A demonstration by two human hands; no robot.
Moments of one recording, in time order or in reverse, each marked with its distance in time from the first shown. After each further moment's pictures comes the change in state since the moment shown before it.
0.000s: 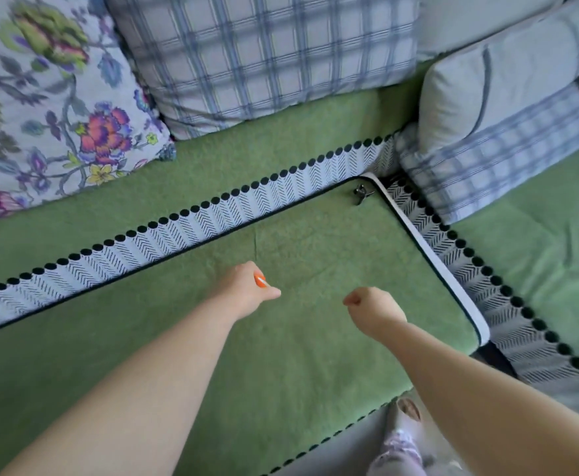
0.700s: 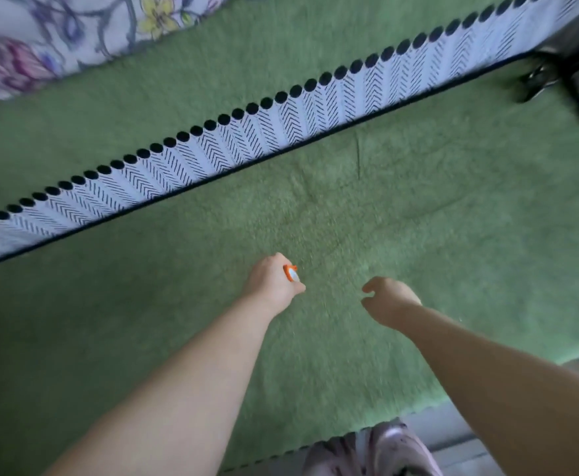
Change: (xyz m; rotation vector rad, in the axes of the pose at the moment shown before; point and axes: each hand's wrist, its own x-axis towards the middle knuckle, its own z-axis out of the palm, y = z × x) left_hand 0.092 -0.248 0.062 -0.078 -0.090 -0.208; right_hand 0.070 -0.125 0.242 -0.178 -0.375 0.031
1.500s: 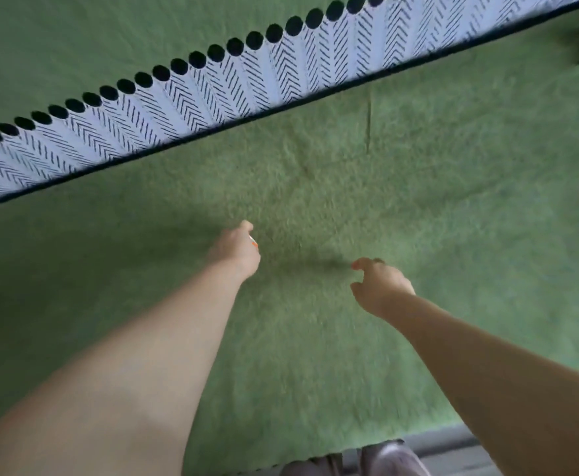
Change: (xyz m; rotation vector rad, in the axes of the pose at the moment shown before) left_hand 0.120 -0.040 0.049 0.219 0.088 -0.121; right_hand 0.096 0.011 0.027 -0.083 0.016 -0.040
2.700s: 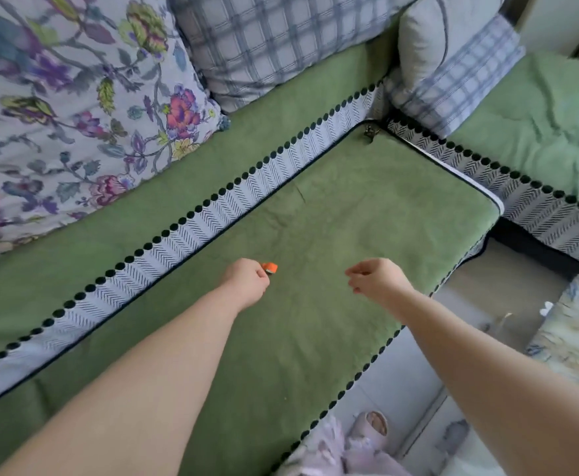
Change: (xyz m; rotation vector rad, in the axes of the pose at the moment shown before) left_hand -0.314 -0.135 -0.201 -0.024 -0.014 0.496; right_hand -0.410 -0.093 0.049 0.823 0.520 0.096
